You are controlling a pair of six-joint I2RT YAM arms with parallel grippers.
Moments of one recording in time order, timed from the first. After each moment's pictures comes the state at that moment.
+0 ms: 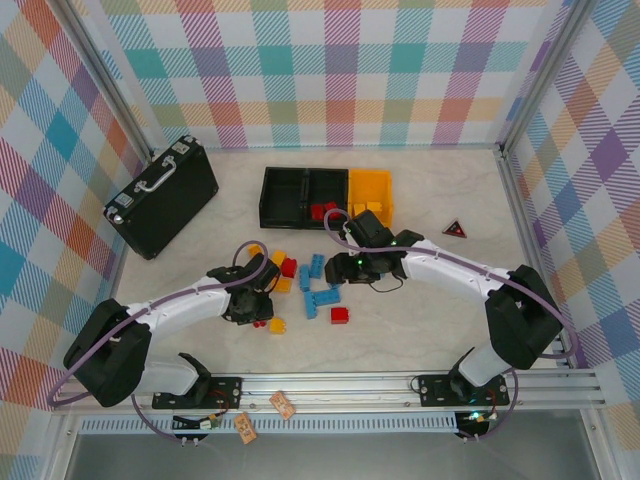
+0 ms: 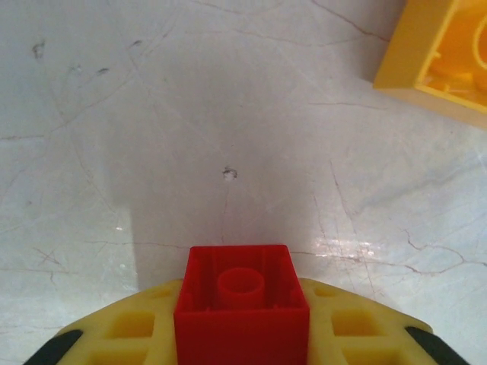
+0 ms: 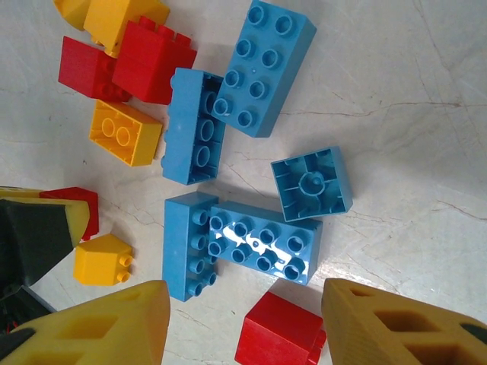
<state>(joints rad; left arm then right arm) -0.65 1.32 0.65 -0.71 -0.07 -0.82 0.75 1.54 1.04 -0.55 -0.27 0.58</state>
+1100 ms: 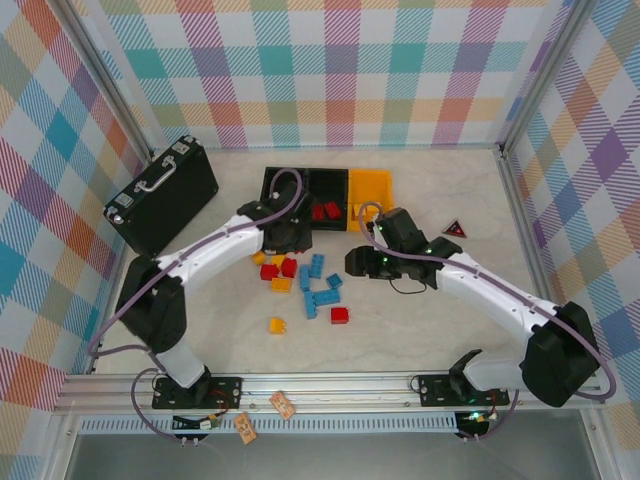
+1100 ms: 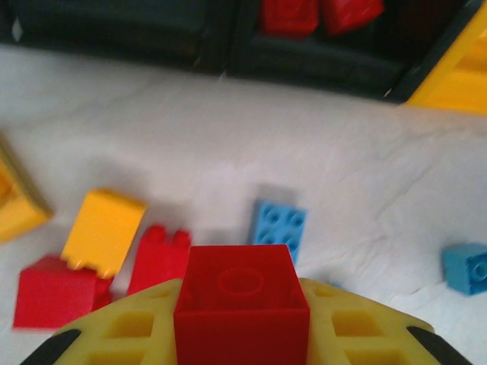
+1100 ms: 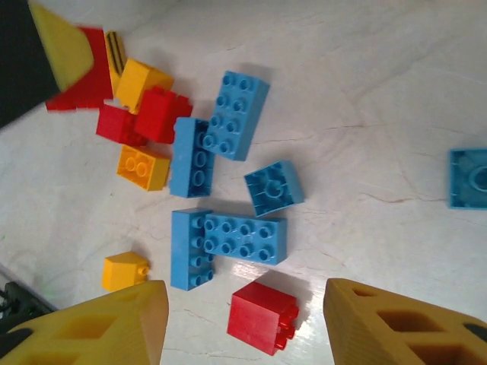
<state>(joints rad) -0.65 1.70 1.38 -0.77 -0.13 -0.69 0.65 1.28 0.93 -0.56 -0.23 0.62</state>
